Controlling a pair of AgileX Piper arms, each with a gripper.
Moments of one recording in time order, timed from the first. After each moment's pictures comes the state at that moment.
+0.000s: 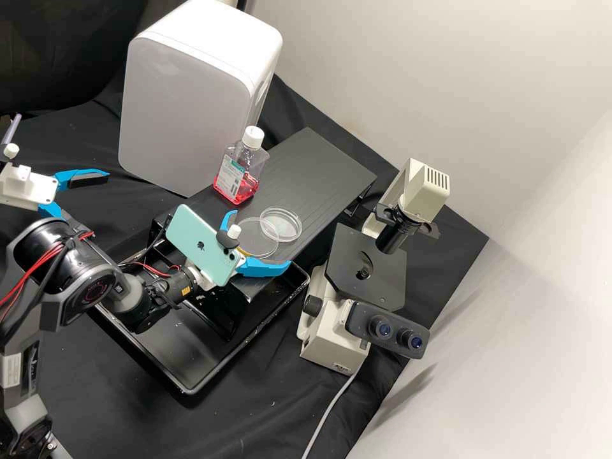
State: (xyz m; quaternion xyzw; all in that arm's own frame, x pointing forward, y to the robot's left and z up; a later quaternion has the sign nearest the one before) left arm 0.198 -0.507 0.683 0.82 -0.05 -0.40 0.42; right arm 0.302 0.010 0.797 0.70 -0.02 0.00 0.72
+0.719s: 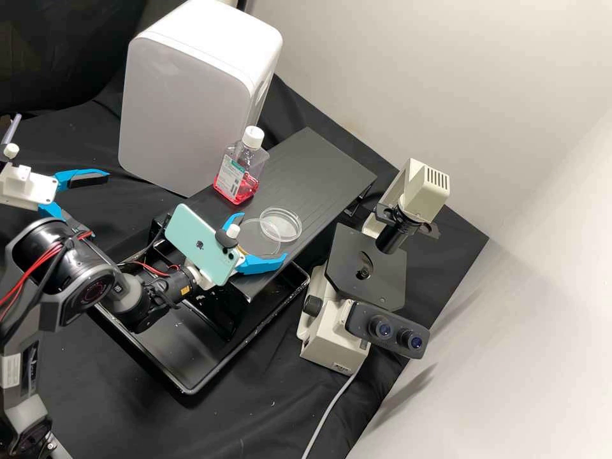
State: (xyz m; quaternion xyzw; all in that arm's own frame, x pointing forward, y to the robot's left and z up) left arm 0.198 -0.507 0.683 0.82 -0.05 -0.40 0.42; right arm 0.302 0.012 0.795 0.70 -0.02 0.00 0.72
